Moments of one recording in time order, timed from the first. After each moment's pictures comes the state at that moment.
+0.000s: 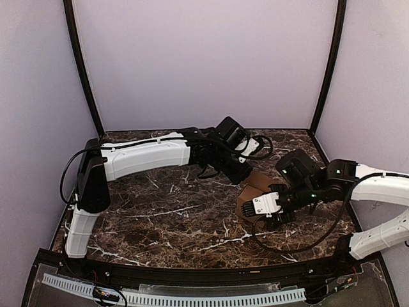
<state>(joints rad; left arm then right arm) -1.04 2.21 2.04 -0.65 0.04 -0.04 1.00 1.12 0.87 -0.71 -0.14 -0.84</state>
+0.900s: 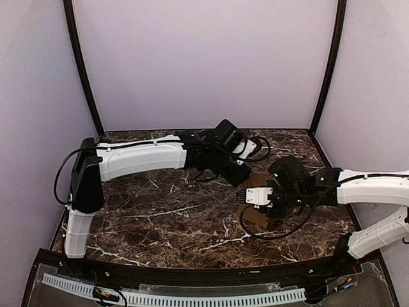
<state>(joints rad) -1.05 2.16 1.94 -0.59 0.06 -0.11 0.94 1.21 0.76 -0.44 0.11 -0.70</state>
